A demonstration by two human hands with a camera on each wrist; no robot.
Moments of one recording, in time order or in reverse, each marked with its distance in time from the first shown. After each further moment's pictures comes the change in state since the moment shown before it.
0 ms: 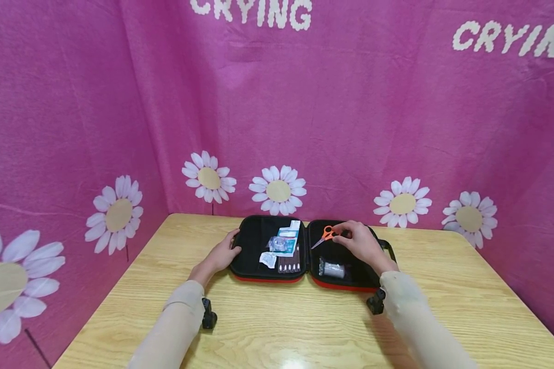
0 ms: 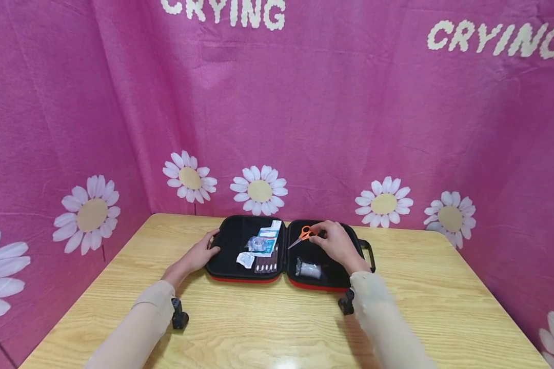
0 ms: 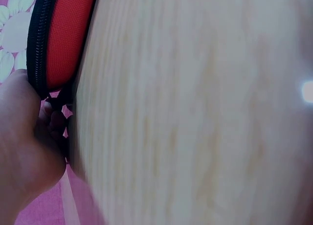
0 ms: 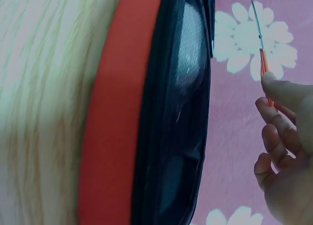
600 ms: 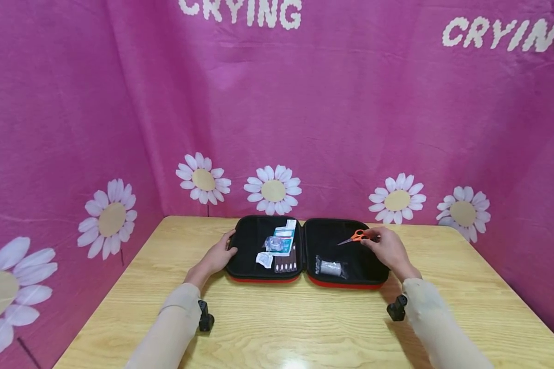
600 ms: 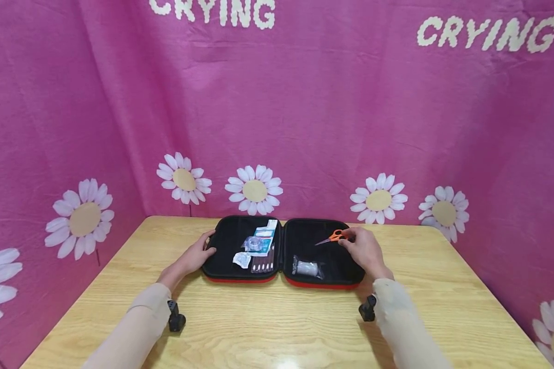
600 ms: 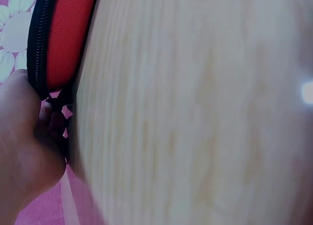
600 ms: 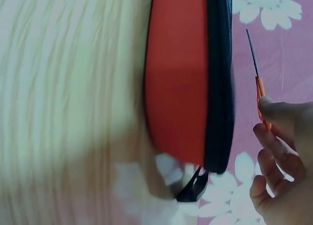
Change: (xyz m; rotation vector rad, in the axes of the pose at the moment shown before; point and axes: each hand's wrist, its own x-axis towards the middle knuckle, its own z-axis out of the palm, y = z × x) left_hand -0.001 0.001 0.001 0.012 -0.002 -0.001; right_hand -0.040 0.053 -0.032 -0.047 0.090 0.213
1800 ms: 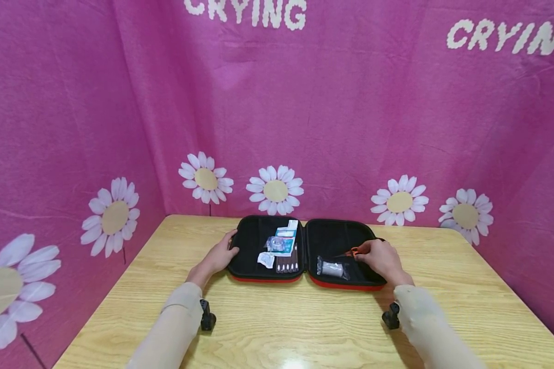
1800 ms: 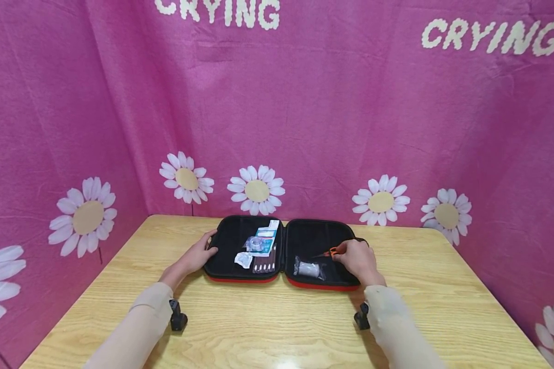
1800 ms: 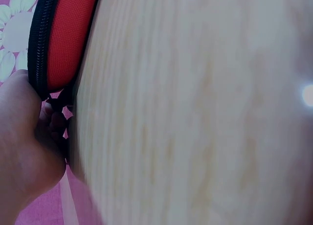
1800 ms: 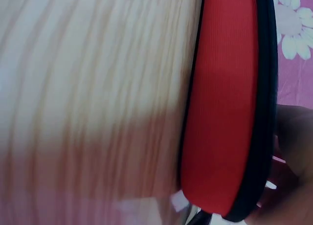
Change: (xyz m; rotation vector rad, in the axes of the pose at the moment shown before) left_hand 0.000 -0.001 0.000 -0.032 0.012 0.012; right_hand -0.011 -0.009 0.018 -0.172 -0.126 0.043
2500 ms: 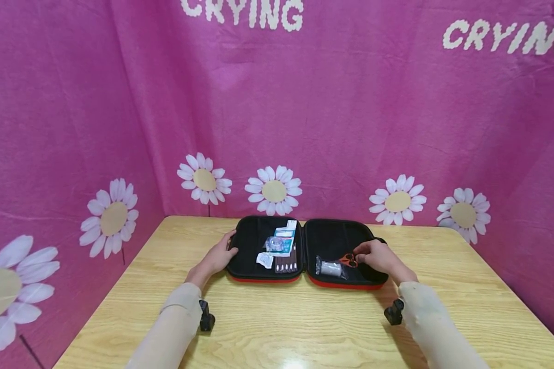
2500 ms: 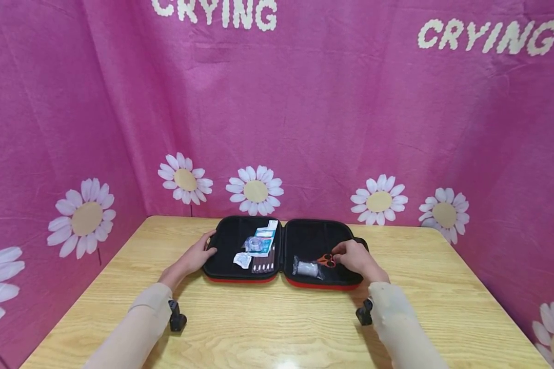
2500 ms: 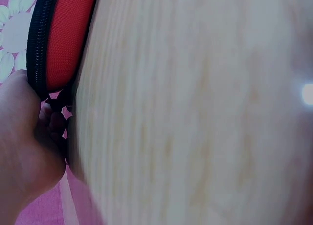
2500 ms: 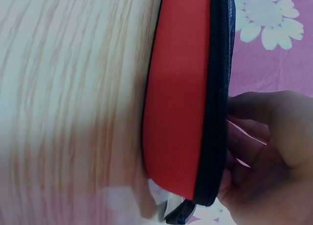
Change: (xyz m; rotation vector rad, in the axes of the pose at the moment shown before) left_hand -0.002 0.003 -0.001 0.009 -0.007 -0.004; right_hand -0.002 -0.002 -0.012 0.155 -0.159 -0.143
